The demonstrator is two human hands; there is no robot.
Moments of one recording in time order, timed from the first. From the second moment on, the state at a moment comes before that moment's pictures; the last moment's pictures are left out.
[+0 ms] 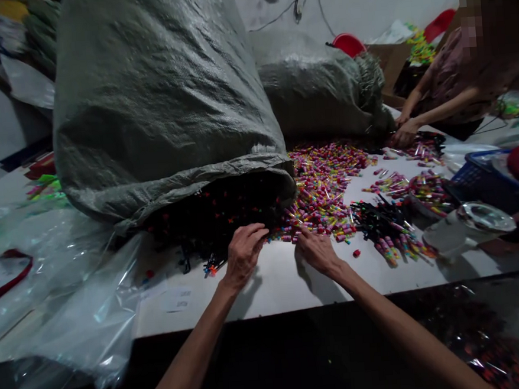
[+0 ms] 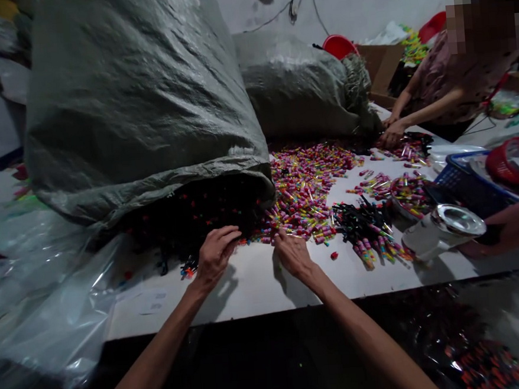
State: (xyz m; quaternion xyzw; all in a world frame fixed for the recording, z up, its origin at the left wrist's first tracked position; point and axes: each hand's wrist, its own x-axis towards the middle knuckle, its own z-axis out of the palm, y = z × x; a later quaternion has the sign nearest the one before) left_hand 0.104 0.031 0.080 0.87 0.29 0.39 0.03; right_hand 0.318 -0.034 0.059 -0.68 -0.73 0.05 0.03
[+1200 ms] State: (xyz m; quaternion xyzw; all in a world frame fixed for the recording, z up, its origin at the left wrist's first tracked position) left_hand 0.114 -0.045 0.087 0.93 0.33 0.10 0.14; right_hand 0.305 -0.092 0.095 -0.51 -0.56 0.51 0.41
